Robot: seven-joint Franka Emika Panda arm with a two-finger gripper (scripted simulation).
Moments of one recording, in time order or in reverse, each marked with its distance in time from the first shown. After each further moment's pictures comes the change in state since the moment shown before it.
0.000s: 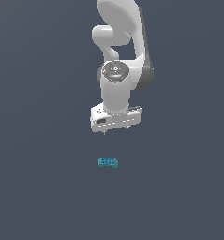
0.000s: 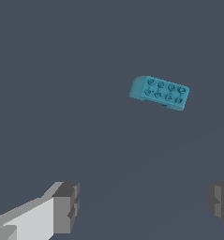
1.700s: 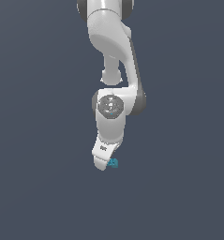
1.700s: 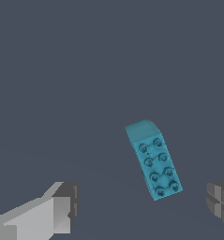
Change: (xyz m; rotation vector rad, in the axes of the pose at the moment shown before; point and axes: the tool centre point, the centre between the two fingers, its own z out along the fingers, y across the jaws) arm 0.067 0.039 0.056 -0.039 -0.005 -0.926
